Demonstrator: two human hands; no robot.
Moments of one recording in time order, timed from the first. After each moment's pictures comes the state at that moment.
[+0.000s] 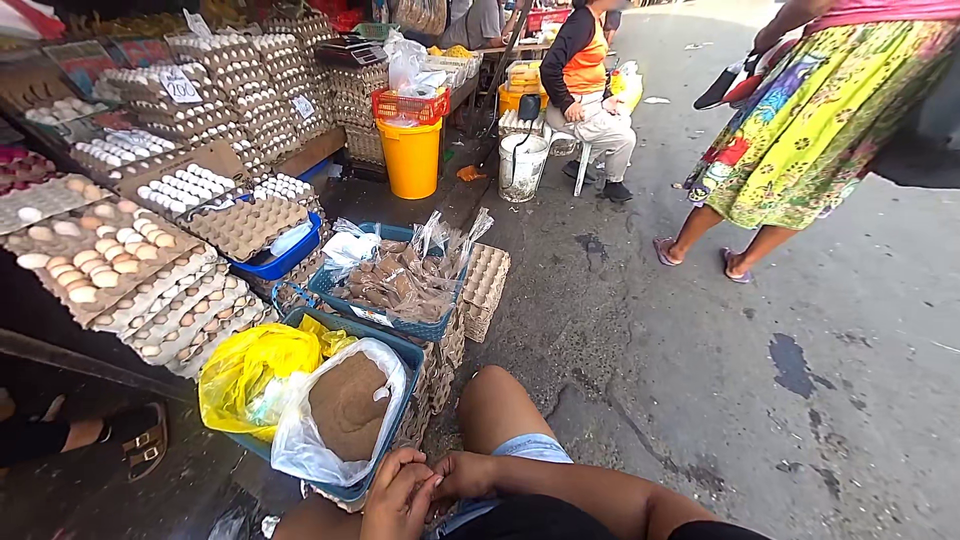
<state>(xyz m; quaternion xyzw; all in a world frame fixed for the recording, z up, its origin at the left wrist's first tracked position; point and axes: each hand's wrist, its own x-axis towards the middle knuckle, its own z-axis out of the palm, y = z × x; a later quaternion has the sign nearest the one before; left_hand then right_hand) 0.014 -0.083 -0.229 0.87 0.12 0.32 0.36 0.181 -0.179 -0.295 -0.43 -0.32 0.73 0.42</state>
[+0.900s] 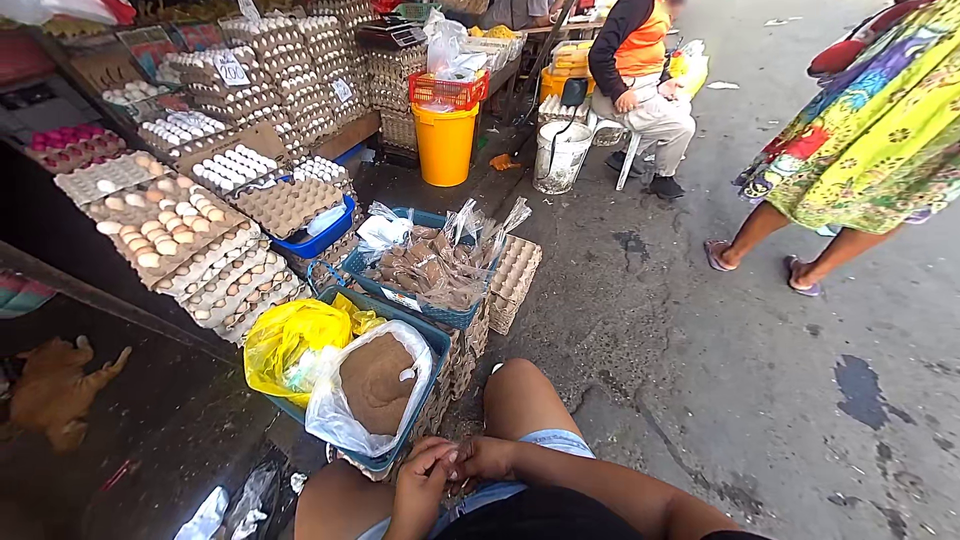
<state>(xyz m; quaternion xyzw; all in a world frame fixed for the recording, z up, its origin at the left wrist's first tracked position) 0.015 -0.096 -0.261 0.71 0.26 0.27 0.60 0.188 -0.172 -0.322 -0.49 -0.29 0.74 0.35</state>
